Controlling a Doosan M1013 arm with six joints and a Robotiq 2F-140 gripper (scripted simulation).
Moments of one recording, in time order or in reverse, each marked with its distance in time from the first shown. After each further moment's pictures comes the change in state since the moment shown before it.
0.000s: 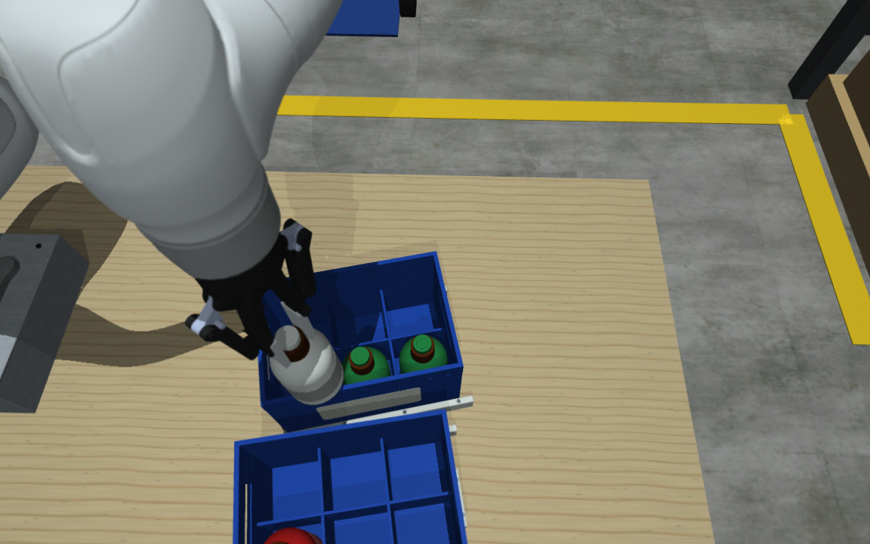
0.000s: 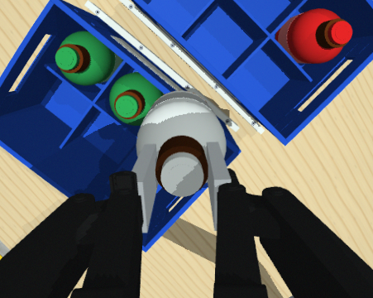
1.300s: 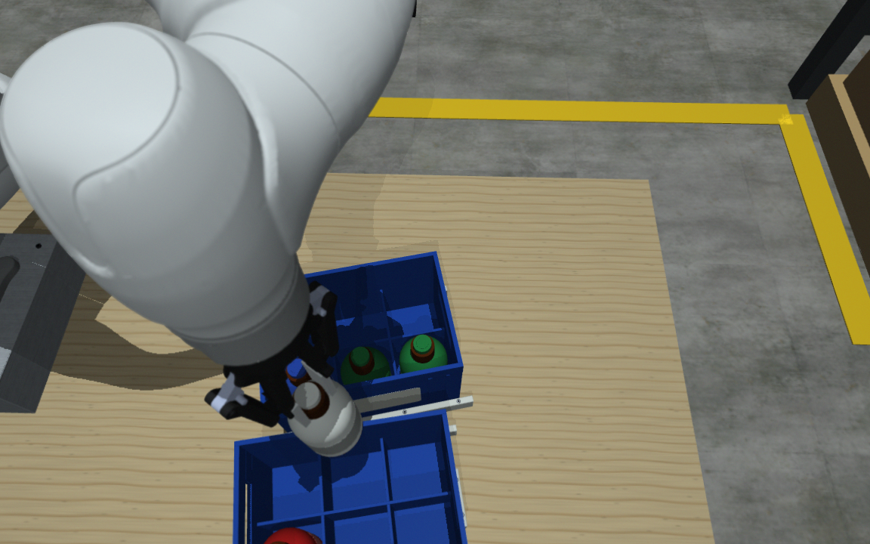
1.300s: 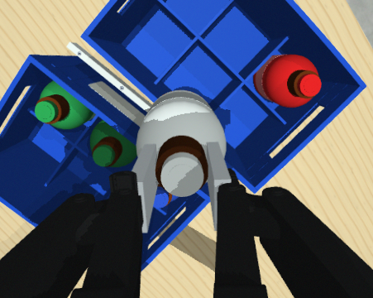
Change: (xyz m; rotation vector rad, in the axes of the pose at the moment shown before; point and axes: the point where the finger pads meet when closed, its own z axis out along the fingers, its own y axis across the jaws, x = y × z) arm 0.061 0.035 0.000 0.000 0.000 0.000
